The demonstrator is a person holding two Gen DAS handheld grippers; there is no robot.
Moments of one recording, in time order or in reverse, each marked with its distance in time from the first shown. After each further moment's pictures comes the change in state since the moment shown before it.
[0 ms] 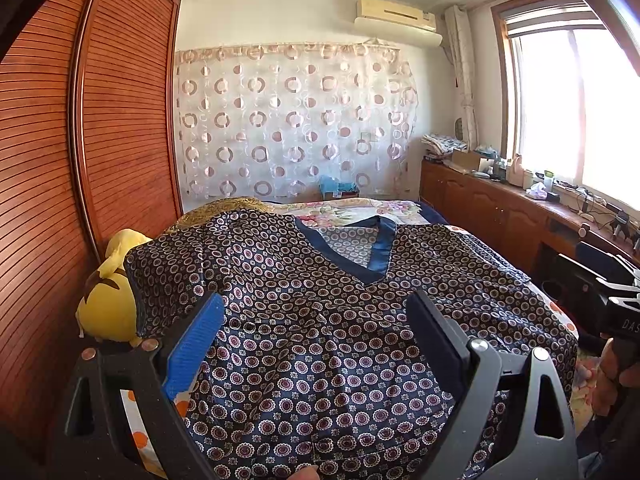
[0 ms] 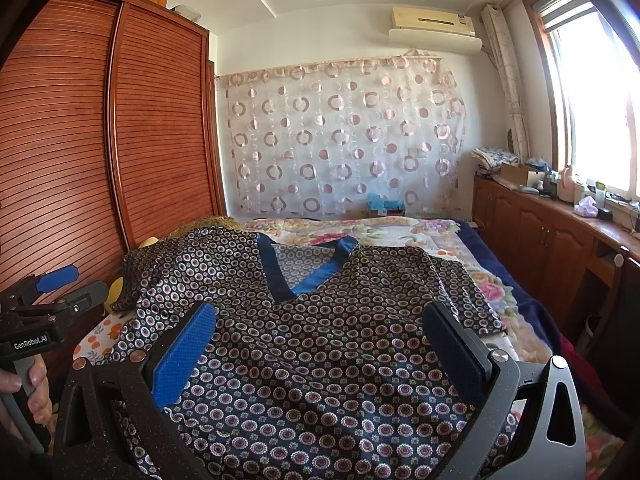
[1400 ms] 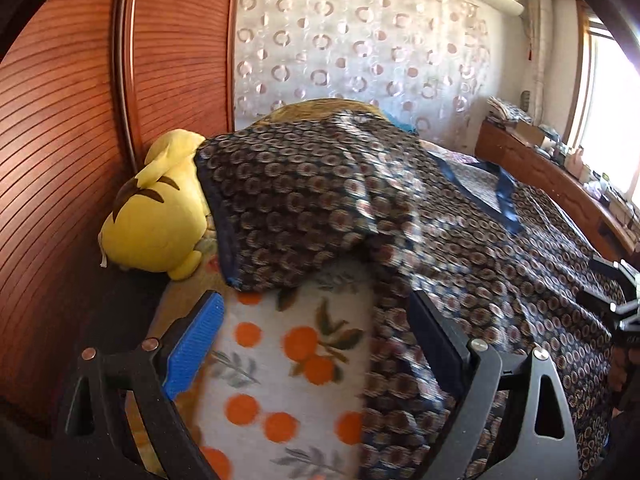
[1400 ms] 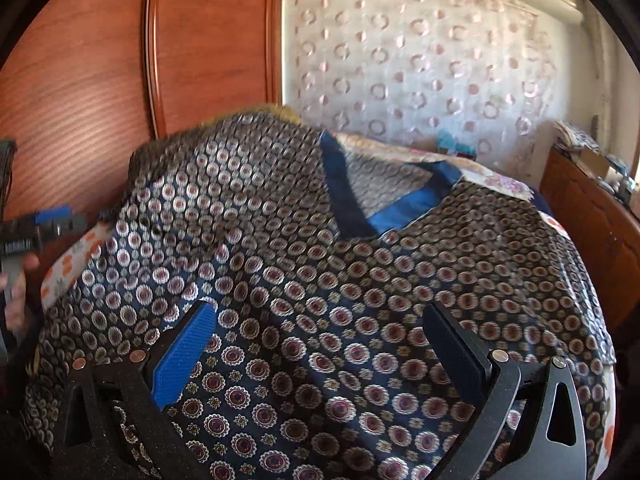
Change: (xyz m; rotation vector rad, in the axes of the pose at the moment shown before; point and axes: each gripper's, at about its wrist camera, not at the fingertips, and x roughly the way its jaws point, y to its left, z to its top) left arm 0.097 0.176 -0.048 -0.170 0.264 0.102; right arm 0.196 0.037 -0.014 -0.204 0.331 0.197
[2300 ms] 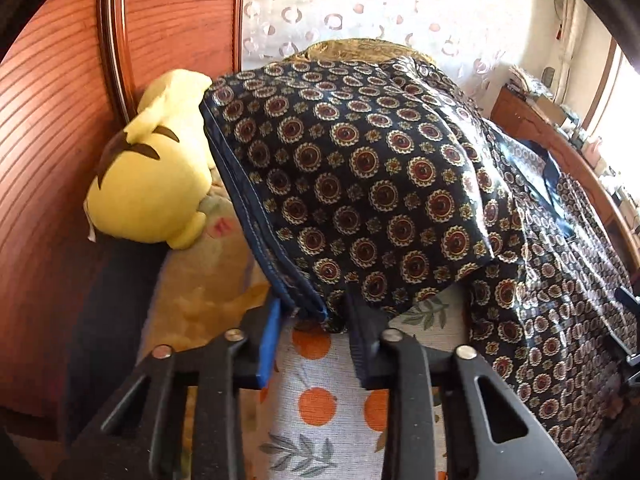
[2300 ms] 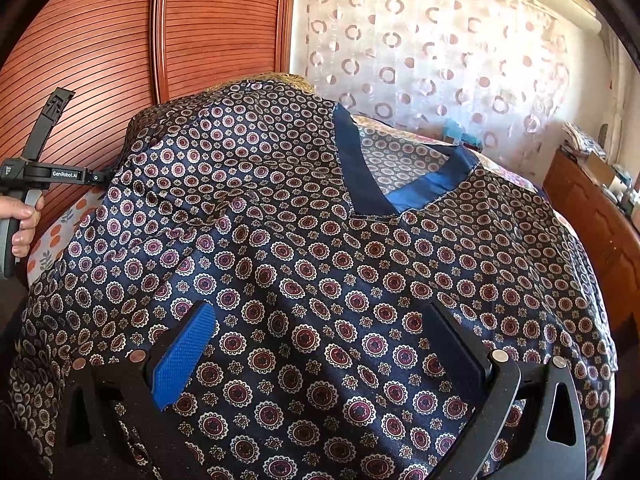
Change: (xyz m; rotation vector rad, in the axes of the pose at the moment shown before) left arm 0.072 0.037 0.022 -0.036 0.221 0.000; right arm 0.027 0.015 -0.003 -0.041 0.051 -0.009
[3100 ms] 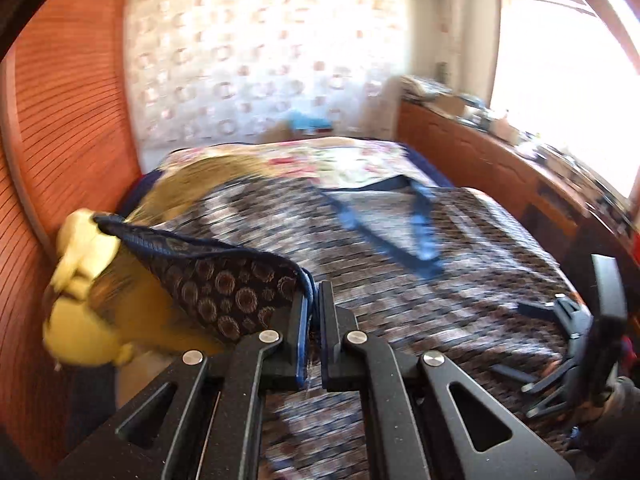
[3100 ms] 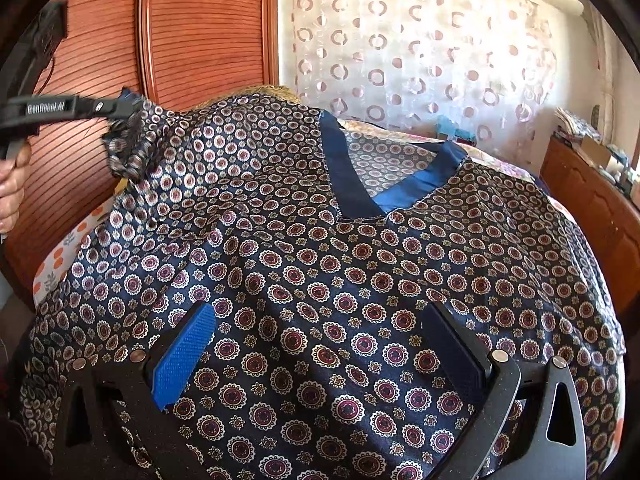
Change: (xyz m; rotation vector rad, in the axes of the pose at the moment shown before) left arm -0.075 -0.137 0.058 0.313 -0.184 -0.239; right arm -0.006 -0.013 -0.005 0.080 -0.021 0.016
